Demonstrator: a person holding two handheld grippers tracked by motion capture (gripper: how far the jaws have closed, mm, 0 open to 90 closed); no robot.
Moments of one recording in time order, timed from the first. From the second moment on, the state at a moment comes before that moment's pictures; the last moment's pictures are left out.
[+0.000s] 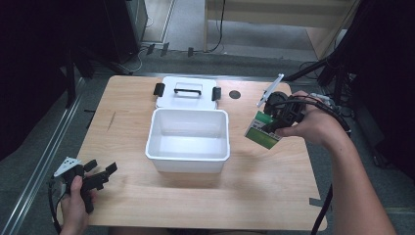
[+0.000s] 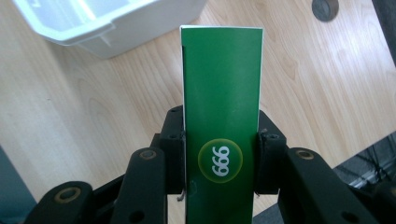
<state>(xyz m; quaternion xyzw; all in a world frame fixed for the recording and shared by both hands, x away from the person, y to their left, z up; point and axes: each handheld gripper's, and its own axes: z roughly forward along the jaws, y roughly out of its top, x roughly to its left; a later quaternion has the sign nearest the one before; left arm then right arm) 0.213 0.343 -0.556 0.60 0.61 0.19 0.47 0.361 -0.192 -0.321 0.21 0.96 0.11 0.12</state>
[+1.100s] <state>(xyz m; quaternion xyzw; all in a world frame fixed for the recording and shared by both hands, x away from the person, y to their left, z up) 0.213 0.343 -0.556 0.60 0.61 0.19 0.47 0.355 -0.151 -0.271 0.15 0.97 0.14 0.11</state>
